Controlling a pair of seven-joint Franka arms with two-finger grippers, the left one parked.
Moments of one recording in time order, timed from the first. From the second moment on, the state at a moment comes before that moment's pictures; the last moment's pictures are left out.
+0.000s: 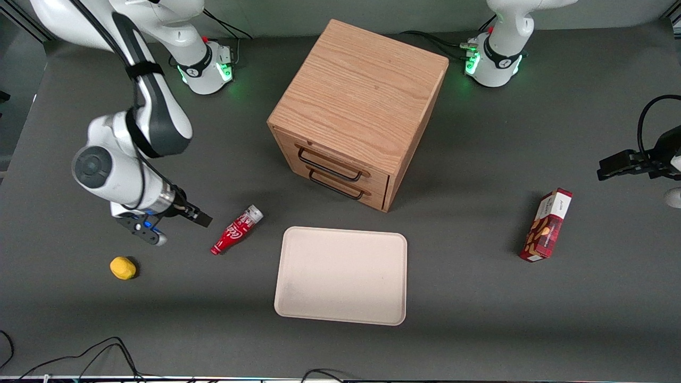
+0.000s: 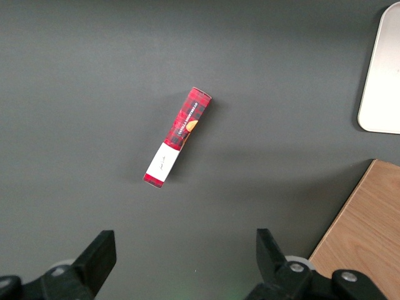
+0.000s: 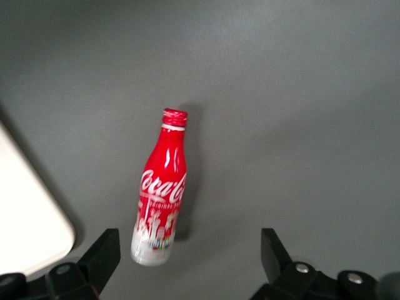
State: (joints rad) arm 0.16 0.31 0.04 -1.95 0.03 2.21 0.77
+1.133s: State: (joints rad) arm 0.18 0.56 0.07 -1.98 0.03 2.54 0.93
